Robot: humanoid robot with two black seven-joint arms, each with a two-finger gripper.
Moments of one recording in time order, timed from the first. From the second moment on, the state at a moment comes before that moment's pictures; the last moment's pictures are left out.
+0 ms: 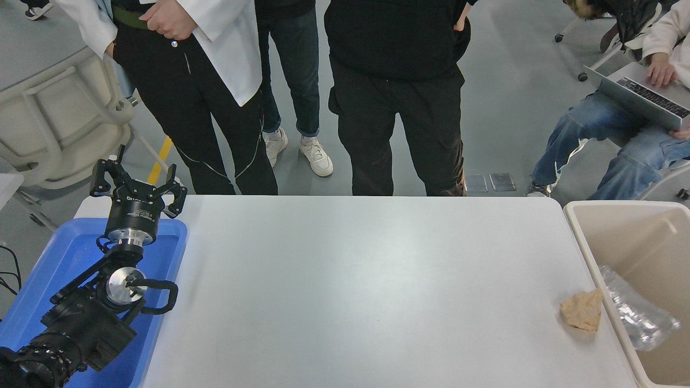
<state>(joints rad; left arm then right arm) -0.62 0.21 -0.90 -0.40 -0.07 -0.54 -0.56 0.66 -0.56 -0.65 0.22 0.04 -0.07 -0.15</state>
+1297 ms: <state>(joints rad) -0.62 0.21 -0.90 -0.40 -0.07 -0.54 -0.56 2.20 -0.48 -1.40 1.27 0.04 0.65 -0.15</state>
